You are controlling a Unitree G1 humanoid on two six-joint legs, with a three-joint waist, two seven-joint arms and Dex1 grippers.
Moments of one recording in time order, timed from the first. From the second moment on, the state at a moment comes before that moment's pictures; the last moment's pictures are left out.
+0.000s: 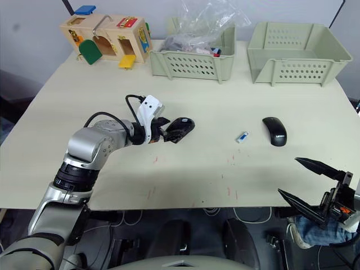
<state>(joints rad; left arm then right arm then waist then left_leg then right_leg) -0.68 0.59 -0.21 -0.01 -0.39 0.97 -0.59 0.52 -0.59 -0.63 -0.53 0.75 0.11 1.19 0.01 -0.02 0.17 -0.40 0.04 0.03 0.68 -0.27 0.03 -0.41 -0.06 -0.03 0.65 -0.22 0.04</state>
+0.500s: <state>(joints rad) -0.81 0.50 -0.29 0.13 -0.29 1.02 -0.61 0.52 -0.59 -0.61 -0.55 0.75 0.11 1.15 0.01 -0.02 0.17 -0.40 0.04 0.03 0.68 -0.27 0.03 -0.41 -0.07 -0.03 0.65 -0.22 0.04</state>
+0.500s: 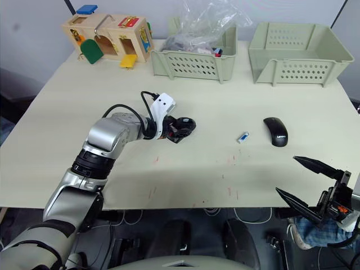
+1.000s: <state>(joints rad) -0.83 0.50 -0.32 0.18 -0.20 1.00 -0.65 0.54 -0.58 -0.60 -0.57 0.75 0.11 1.12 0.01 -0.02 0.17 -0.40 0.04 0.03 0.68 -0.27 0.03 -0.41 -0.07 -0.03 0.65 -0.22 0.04</state>
